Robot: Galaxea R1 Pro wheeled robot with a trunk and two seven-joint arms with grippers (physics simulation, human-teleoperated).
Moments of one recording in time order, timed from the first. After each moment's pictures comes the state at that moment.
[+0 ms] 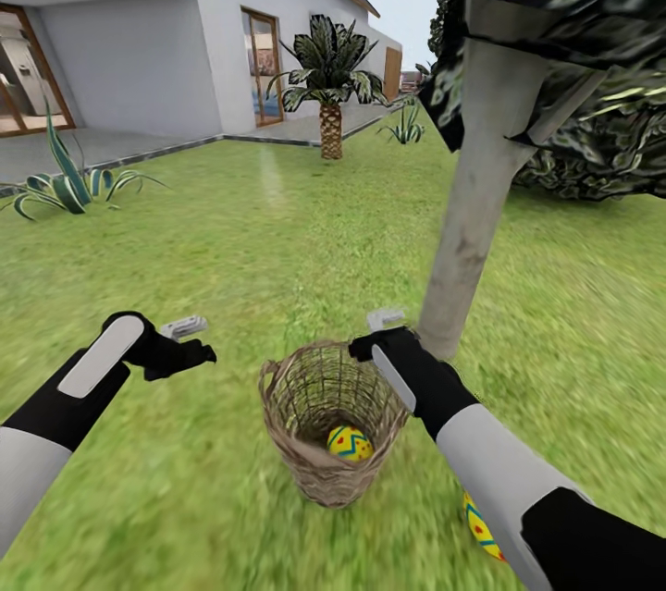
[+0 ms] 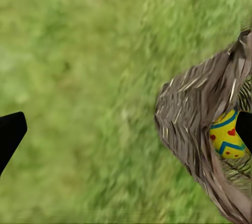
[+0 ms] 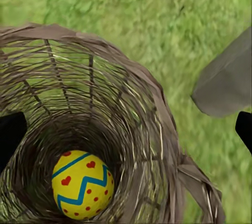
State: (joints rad) left arm -0.84 0.40 -0.37 -1.20 1.51 0.98 0.94; right arm -0.94 0.12 0.44 -0.79 -0.28 0.73 -0.26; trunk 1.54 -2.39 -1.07
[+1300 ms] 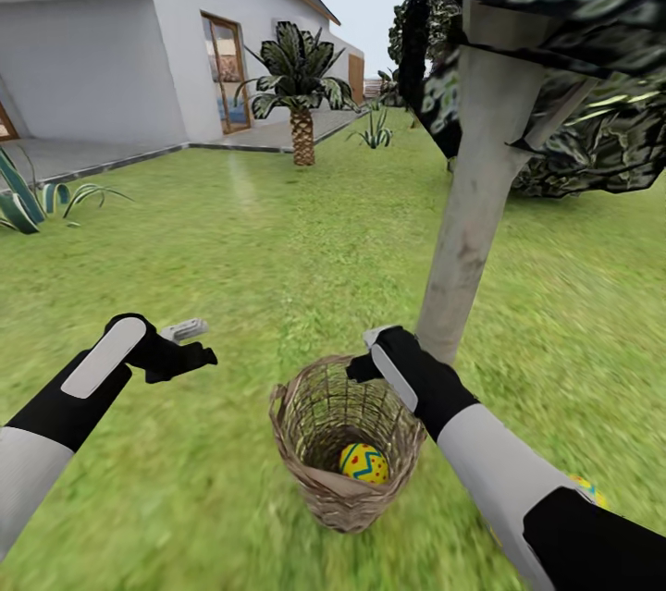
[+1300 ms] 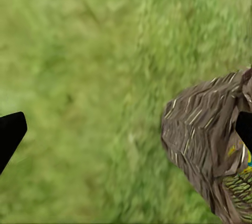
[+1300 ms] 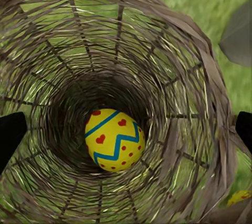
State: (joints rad) left arm -0.84 0.40 -0.38 -1.18 1.51 0.98 0.94; right arm -0.94 0.12 0.47 -0.79 -0.40 0.97 -0.25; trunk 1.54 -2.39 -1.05
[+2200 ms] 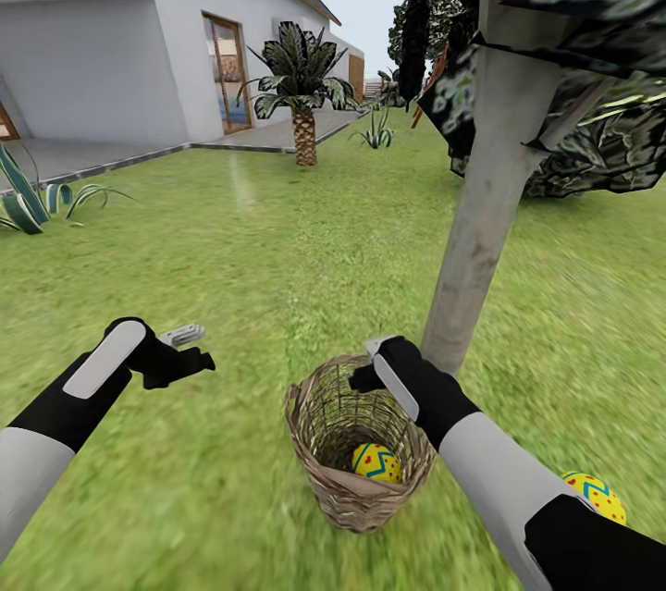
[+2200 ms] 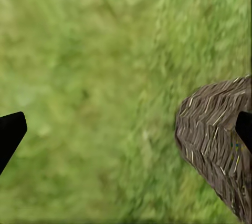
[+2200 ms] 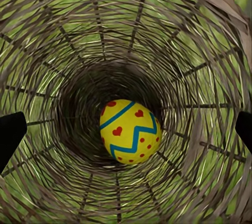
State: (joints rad) left arm -0.84 0.39 -0.38 -1.13 1.52 0.98 0.93; right arm -0.91 0.11 0.47 -0.76 -0.40 0.95 -0.25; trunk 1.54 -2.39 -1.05
